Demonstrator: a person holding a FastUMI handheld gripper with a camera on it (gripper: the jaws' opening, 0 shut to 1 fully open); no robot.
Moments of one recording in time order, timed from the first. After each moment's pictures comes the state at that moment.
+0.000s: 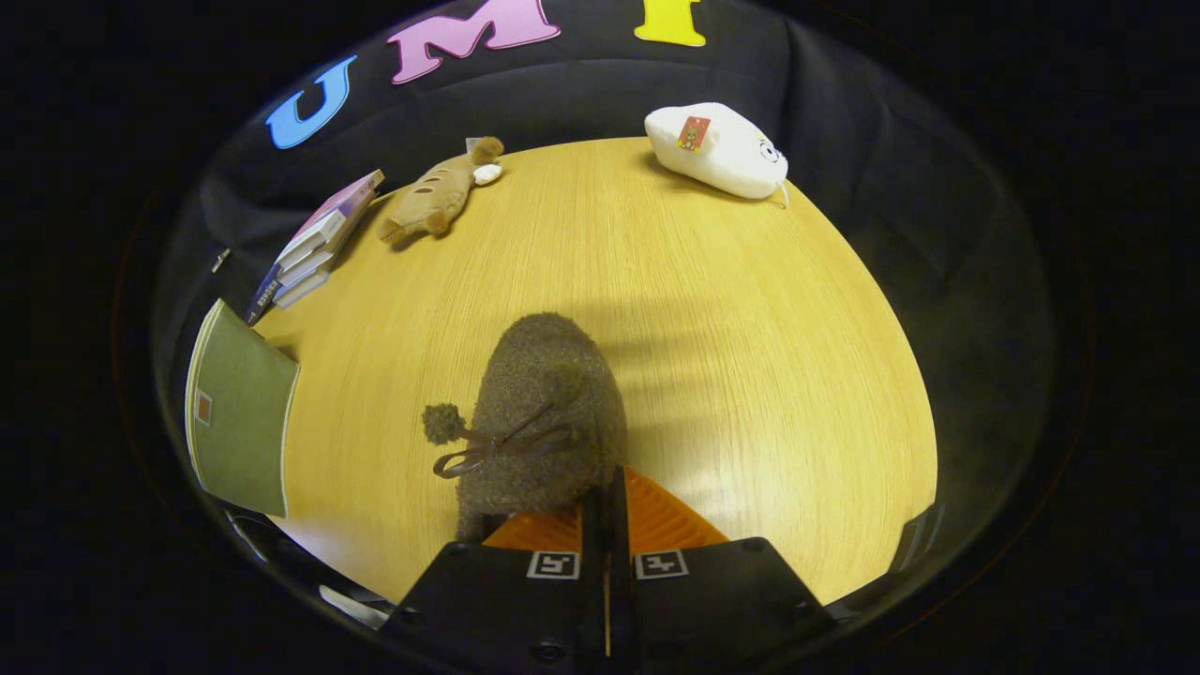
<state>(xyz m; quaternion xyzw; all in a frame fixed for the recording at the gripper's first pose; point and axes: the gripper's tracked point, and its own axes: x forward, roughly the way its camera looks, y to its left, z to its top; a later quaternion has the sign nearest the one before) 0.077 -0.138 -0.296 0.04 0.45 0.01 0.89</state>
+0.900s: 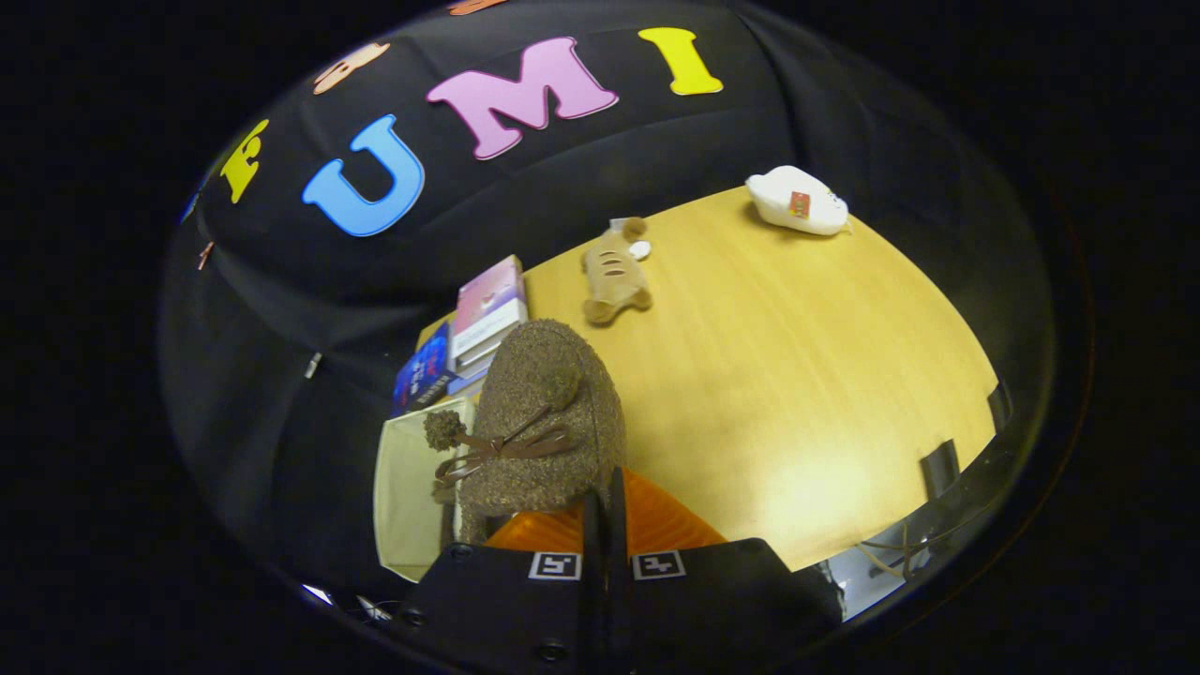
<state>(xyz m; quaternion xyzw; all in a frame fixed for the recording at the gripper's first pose) 0.023 0.145 -0.114 0.20 0.38 0.07 0.90</state>
